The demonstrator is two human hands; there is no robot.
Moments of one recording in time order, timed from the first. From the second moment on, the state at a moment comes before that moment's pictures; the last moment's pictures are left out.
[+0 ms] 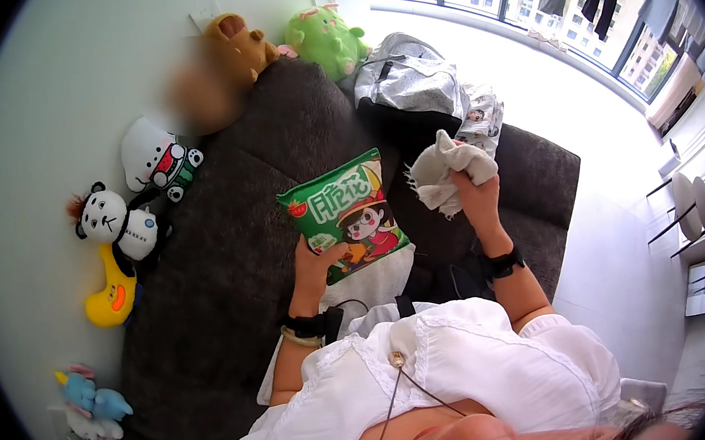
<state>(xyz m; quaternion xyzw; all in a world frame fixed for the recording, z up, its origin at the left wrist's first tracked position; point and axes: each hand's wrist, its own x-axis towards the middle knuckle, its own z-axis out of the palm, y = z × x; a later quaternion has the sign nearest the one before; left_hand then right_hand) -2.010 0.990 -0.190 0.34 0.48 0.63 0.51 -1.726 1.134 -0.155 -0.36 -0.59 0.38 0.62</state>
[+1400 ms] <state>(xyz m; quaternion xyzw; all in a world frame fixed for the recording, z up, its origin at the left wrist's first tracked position) -1.979 1.017 -0.235 0.38 0.50 0.58 0.52 -1.800 1.074 -0.170 -0.17 -0.79 0.37 0.45</state>
